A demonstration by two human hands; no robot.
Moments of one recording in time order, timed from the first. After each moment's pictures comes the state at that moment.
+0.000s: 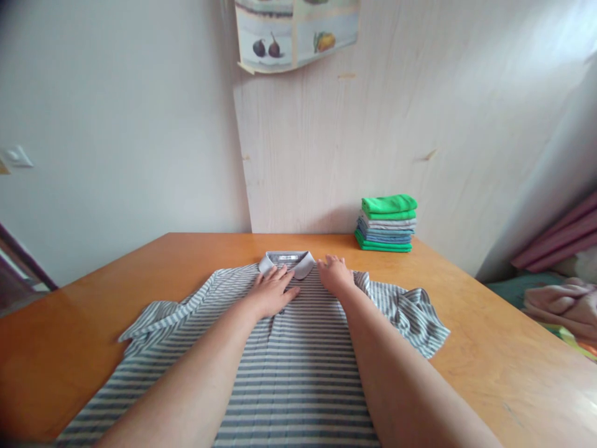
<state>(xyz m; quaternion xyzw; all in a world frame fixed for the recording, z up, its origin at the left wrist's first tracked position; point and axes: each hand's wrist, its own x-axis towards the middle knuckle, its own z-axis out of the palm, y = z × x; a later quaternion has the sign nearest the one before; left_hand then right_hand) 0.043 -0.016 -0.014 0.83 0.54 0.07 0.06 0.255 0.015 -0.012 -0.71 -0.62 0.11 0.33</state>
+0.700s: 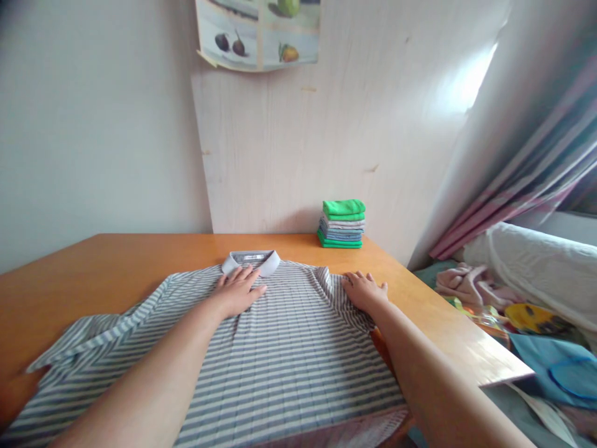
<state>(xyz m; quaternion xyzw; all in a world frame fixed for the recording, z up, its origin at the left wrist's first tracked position) 0.045 -0.012 -0.009 0.82 0.56 0.05 0.07 0.391 -0.081 -0.008 -0.81 -0.57 0.03 0.11</state>
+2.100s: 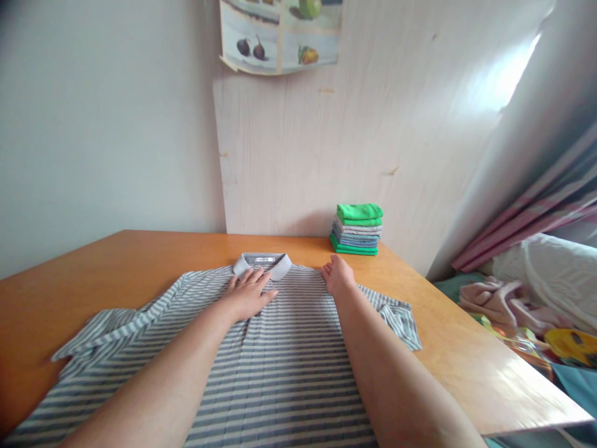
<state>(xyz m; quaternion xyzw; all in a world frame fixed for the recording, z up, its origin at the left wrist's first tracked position) 0.046 -0.015 -0.010 0.82 0.56 0.06 0.08 0.297 0.011 0.003 -0.56 -0.25 0.50 0.61</state>
